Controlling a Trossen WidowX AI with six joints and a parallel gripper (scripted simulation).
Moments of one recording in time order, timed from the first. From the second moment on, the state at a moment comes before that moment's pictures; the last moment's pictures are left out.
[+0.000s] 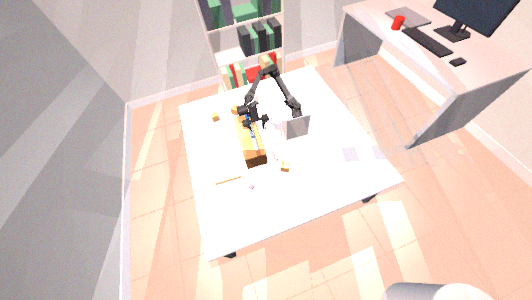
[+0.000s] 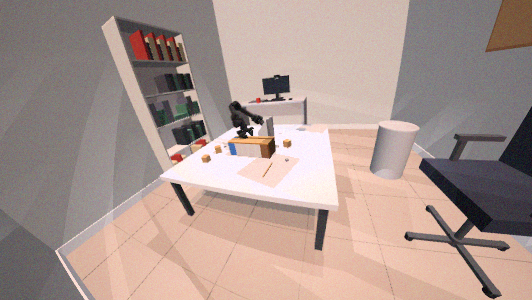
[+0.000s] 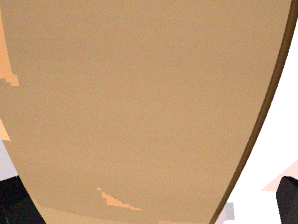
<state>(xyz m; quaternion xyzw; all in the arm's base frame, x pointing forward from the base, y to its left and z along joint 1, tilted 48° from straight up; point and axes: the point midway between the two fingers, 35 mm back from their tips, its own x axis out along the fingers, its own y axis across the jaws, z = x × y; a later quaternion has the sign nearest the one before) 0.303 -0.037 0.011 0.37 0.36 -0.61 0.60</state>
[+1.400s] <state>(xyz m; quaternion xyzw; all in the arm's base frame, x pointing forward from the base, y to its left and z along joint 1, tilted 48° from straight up) 0.303 -0.003 -0.027 0.37 0.36 -0.61 0.60</state>
